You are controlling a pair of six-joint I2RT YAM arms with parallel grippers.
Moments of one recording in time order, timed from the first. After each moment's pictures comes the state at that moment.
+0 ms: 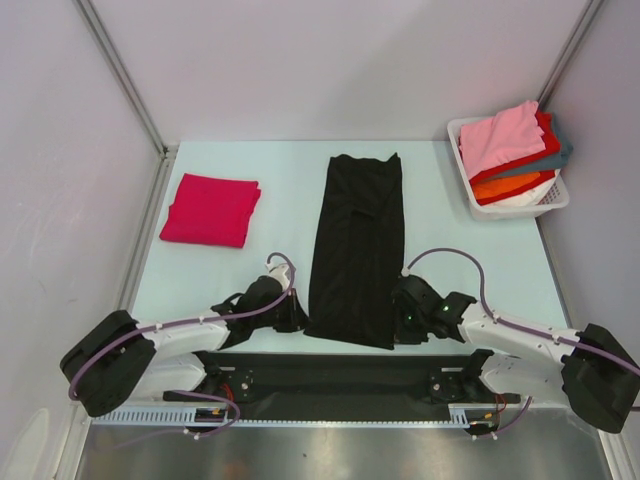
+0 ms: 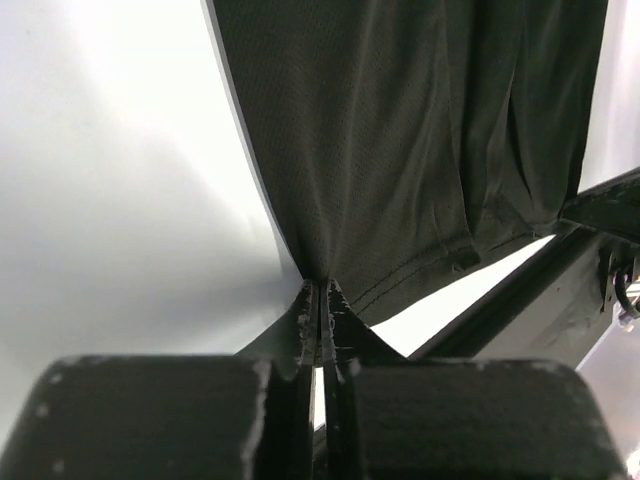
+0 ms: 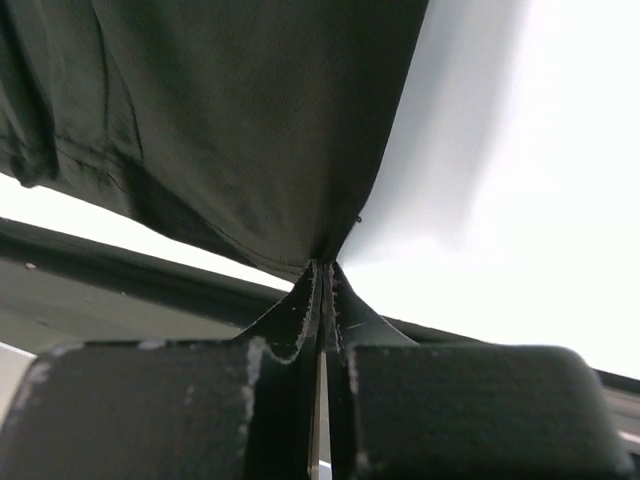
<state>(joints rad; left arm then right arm) -0.80 1.18 0.26 0.18 0.16 -0.79 0.86 1.07 0.47 -0.53 -0.02 0.89</state>
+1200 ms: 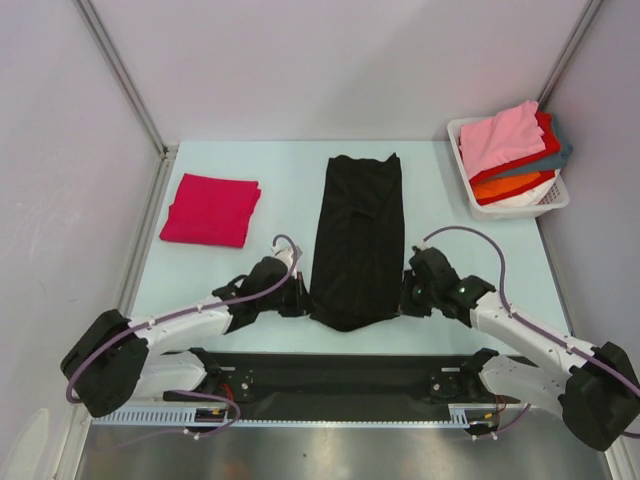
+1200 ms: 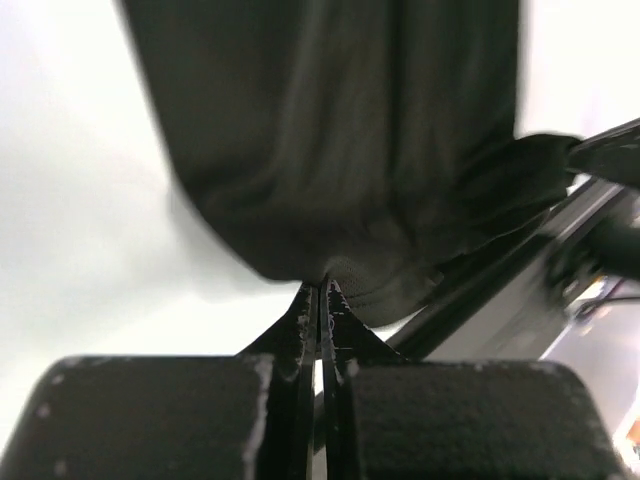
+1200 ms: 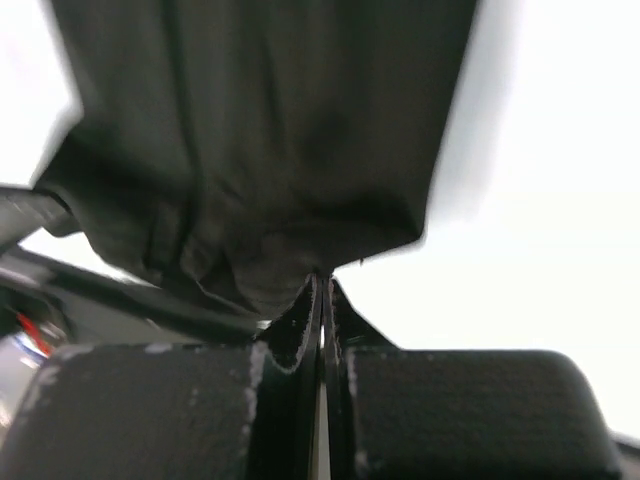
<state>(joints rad) -0.77 1.17 0.43 0.01 0.19 -0.76 0.66 1.01 0.56 -0.53 -0.07 0.80</state>
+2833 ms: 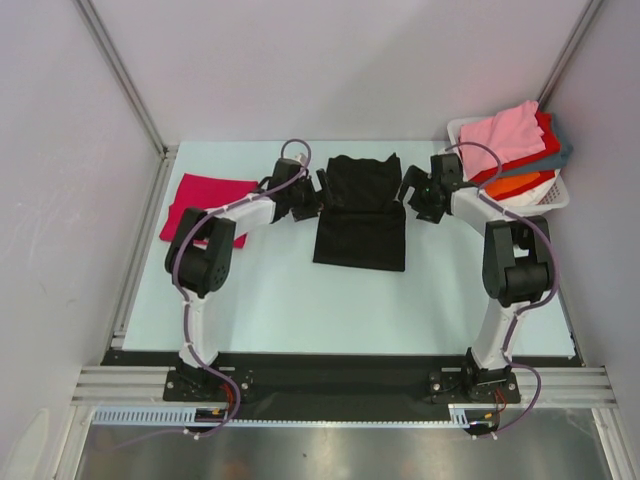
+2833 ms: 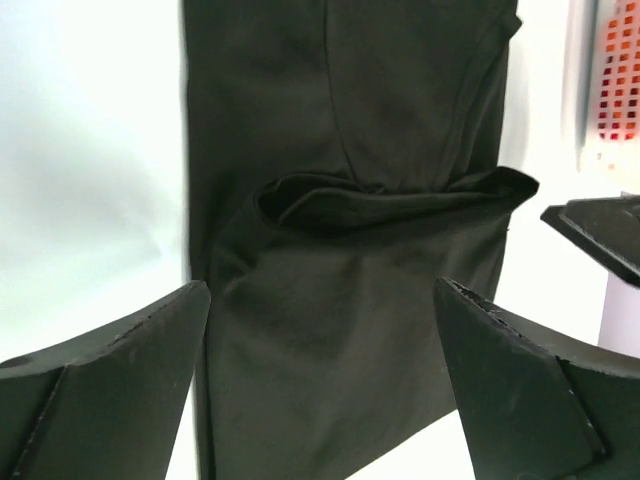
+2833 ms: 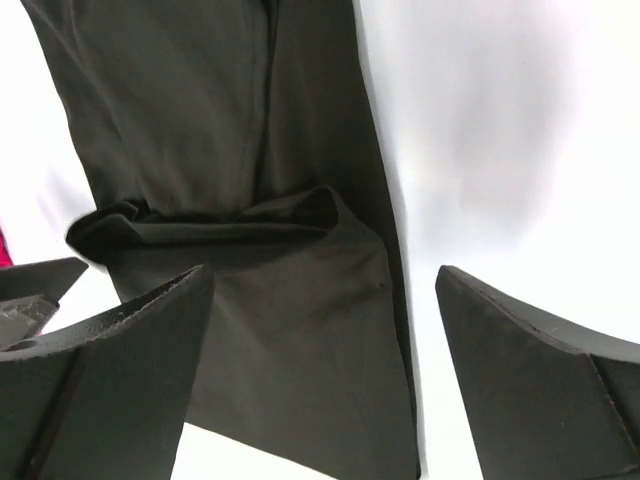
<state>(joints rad) -0.41 2.07 1.43 -0.05 0.29 -0.70 0.15 1.92 1.37 -0.32 -0.16 0.59</state>
